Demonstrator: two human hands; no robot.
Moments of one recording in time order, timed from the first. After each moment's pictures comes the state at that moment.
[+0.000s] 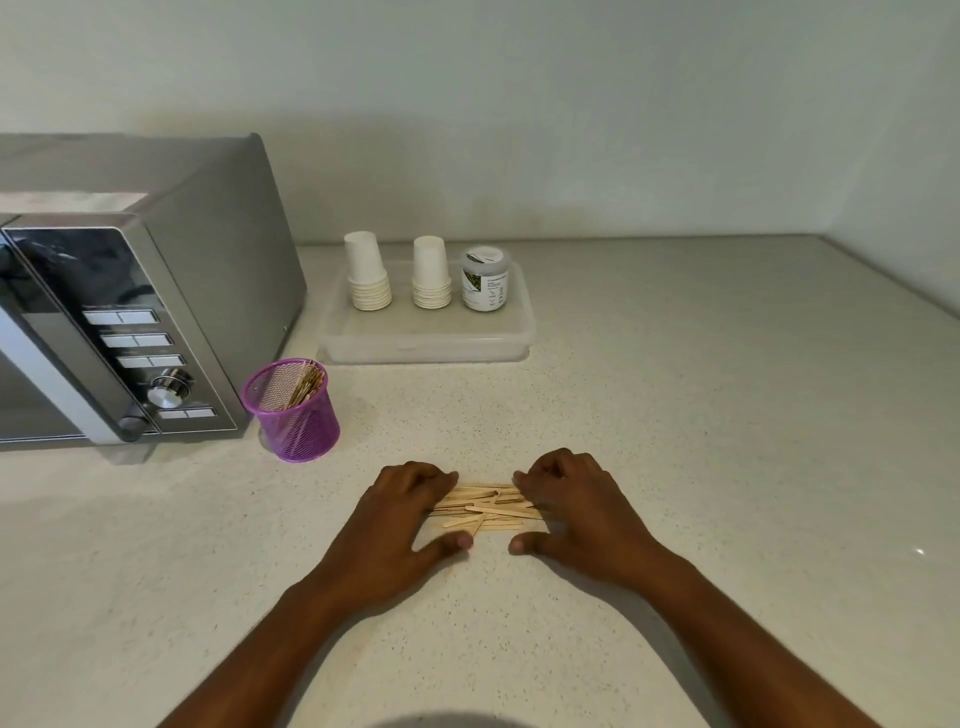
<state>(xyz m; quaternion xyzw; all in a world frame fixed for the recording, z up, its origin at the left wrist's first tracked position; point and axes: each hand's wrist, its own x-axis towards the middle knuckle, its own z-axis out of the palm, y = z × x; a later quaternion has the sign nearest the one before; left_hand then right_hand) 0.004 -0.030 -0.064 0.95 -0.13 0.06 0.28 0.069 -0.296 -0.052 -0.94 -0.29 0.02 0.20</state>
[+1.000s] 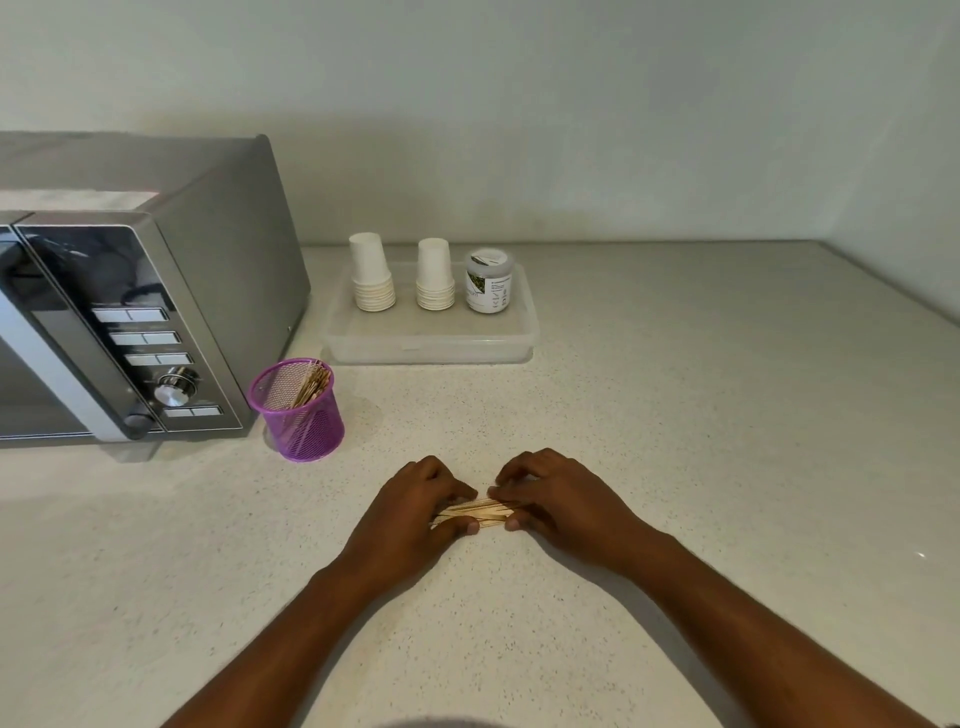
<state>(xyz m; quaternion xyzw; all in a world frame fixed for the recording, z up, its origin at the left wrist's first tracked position) 0.018 -0.046 -0.057 0.95 -0.10 0.07 0.29 0.077 -0.275 -0.047 -0.89 -0.41 -0.05 0.19</state>
